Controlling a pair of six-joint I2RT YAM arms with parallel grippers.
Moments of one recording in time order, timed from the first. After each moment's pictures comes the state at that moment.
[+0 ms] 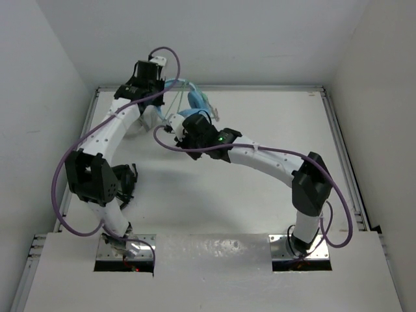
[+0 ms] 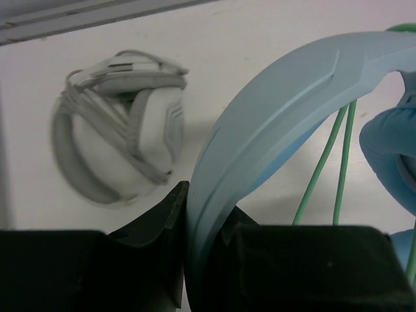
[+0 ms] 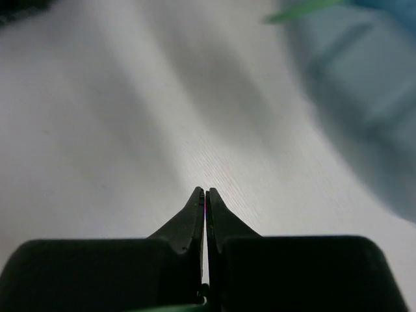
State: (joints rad) left arm -0.24 1.76 1.75 -0.65 -0.16 -0.04; right arm 0.91 1.82 1.49 -0.35 0.02 -0.16
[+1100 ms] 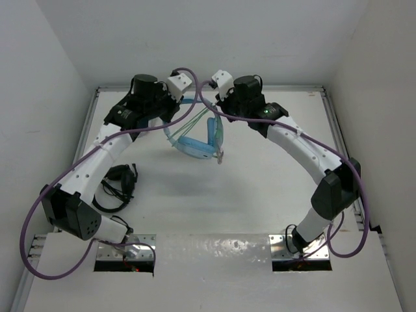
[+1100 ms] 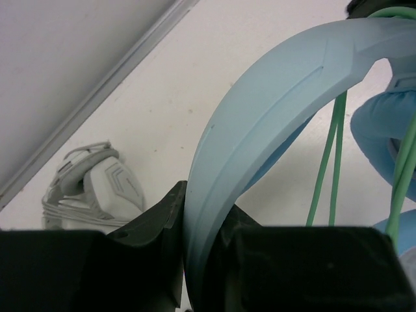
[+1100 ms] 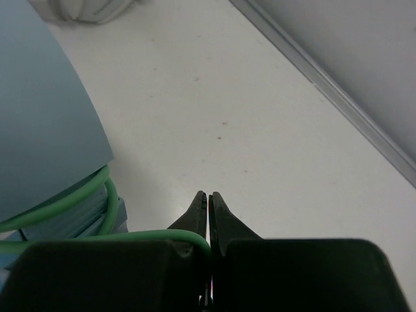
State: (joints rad) left arm -0.37 1.42 1.46 -0.54 0.17 0.39; right arm 0.55 1.67 1.54 -0.39 0.02 -0.31
